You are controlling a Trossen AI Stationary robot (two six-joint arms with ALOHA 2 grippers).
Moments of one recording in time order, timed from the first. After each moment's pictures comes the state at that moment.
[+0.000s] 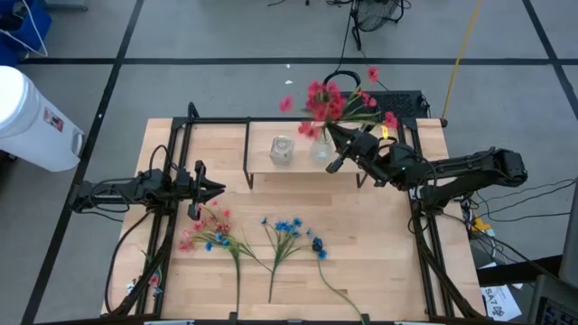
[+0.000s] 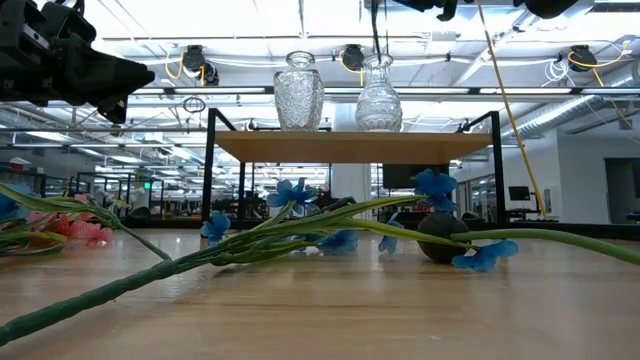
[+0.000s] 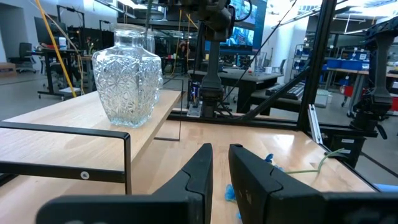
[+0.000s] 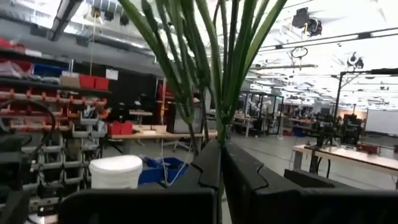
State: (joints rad) left arm 0.00 0.01 0.01 0.08 0.00 -0.08; right arm -0.02 1.20 0.75 0.84 0.62 -0.32
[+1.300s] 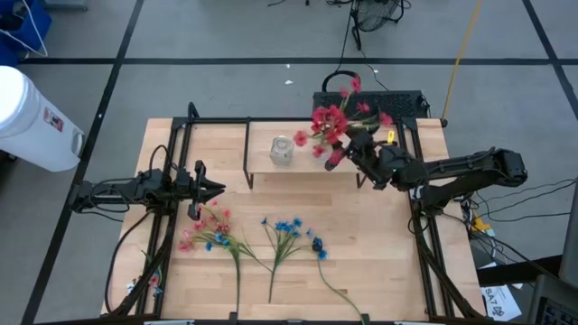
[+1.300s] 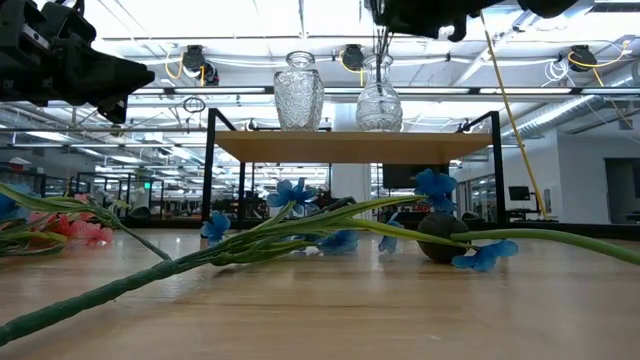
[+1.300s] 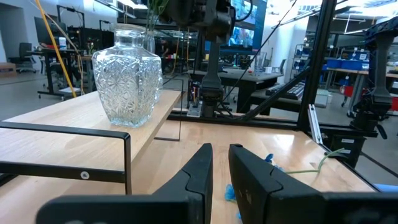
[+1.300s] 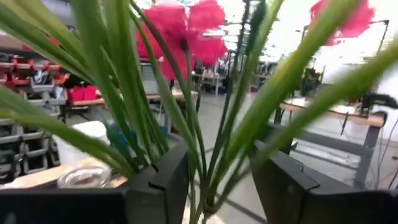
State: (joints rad) left arm 0.00 0.01 0.01 0.08 0.00 -0.08; right arm -0.02 1.20 0.75 0.64 0.82 -0.18
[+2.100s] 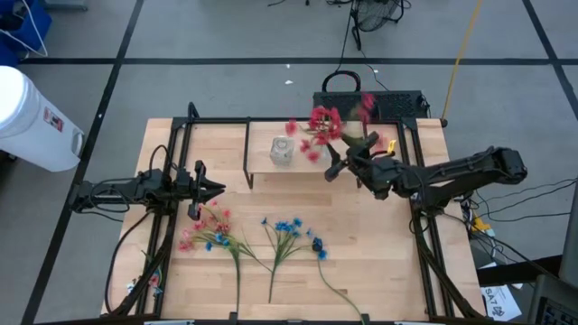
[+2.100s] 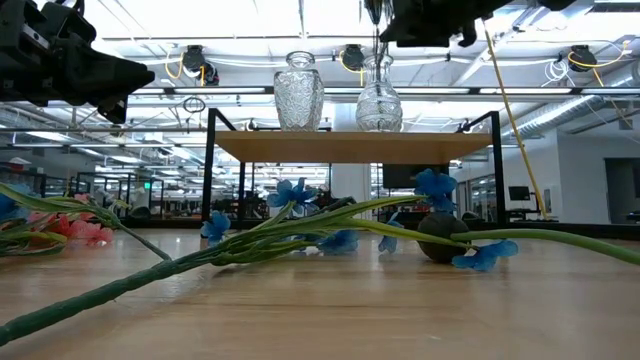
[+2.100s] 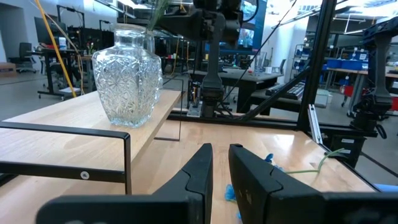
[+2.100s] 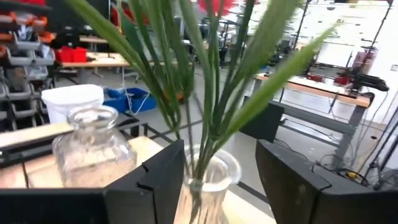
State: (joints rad) left arm 0.00 0.01 0.01 0.08 0.00 -0.08; right arm 0.08 1.20 0.75 0.44 0.97 -0.12
